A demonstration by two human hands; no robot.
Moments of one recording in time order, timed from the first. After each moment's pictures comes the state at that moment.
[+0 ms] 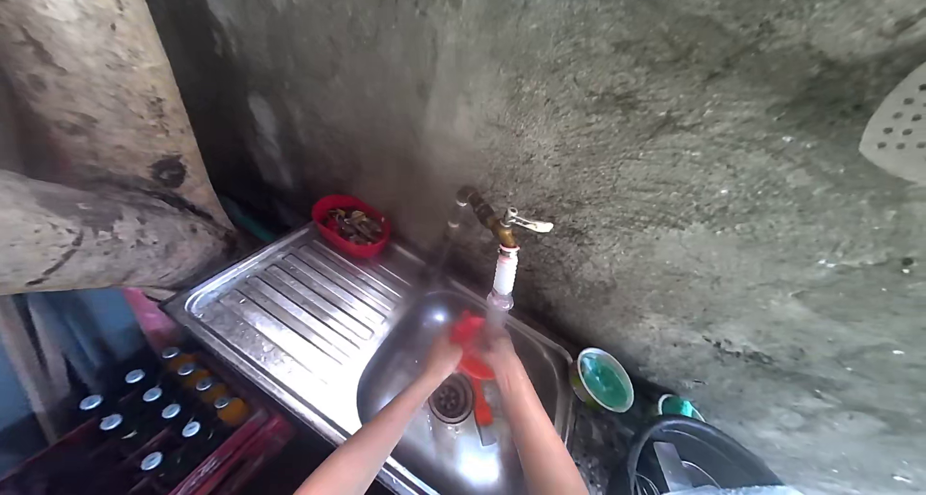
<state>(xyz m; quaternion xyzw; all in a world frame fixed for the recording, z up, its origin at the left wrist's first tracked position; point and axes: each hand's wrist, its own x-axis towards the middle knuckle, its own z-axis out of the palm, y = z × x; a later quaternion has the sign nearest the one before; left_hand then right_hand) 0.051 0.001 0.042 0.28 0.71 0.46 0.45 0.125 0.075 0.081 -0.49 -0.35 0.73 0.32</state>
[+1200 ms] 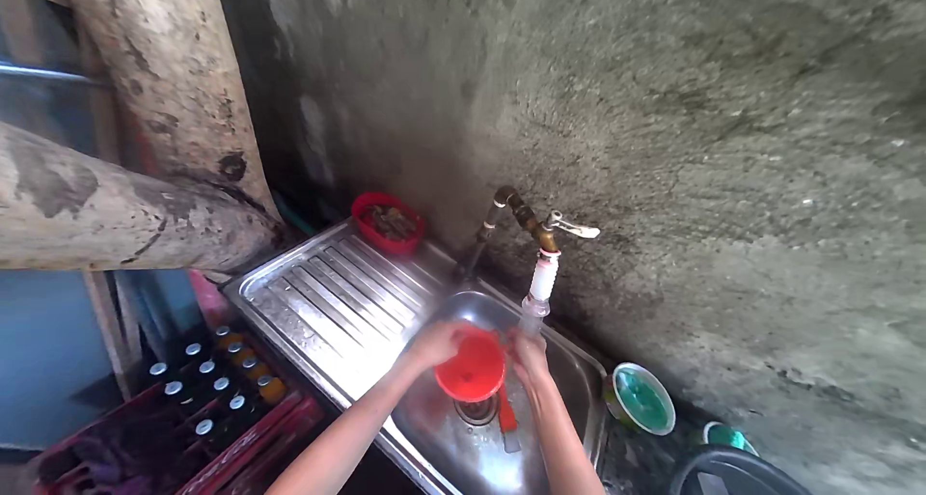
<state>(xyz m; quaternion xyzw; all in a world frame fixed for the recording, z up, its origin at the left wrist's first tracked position) -0.025 -0.033 0.049 0.54 0.72 0.29 0.32 0.129 0.062 0.094 -0.53 -0.47 0.63 0.32</state>
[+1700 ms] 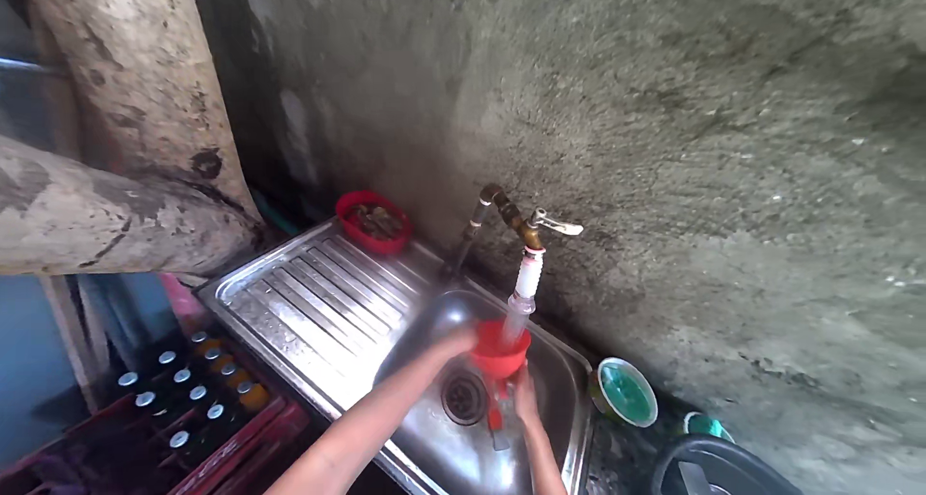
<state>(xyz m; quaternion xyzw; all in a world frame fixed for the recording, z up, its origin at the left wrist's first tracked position) 0.017 0.035 0.033 0.40 0.67 0.36 0.51 0.208 0.050 0.014 -0.49 -0.64 0.53 0.28</state>
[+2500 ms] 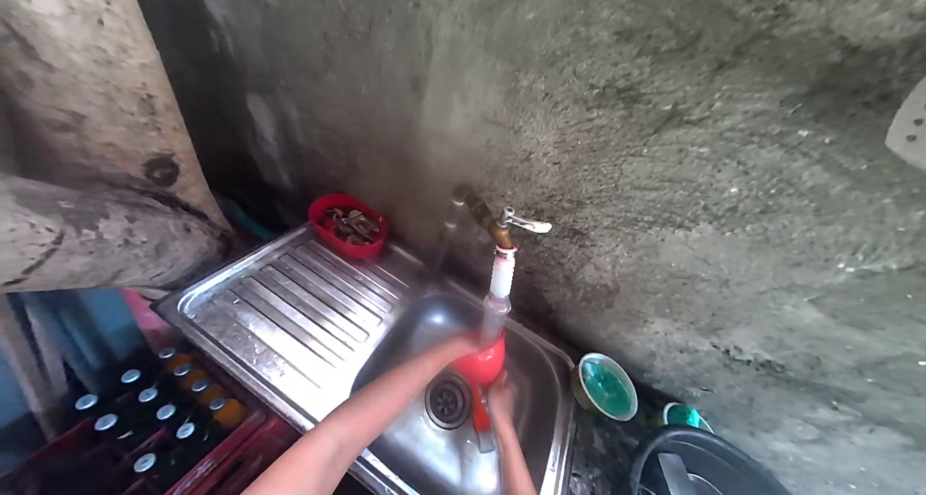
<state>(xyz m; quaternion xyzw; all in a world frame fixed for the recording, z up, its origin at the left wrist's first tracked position) 0.048 0.026 0.102 0.46 0.69 0.20 0.53 0.194 0.044 0.009 -0.63 -0.59 0.46 0.23</state>
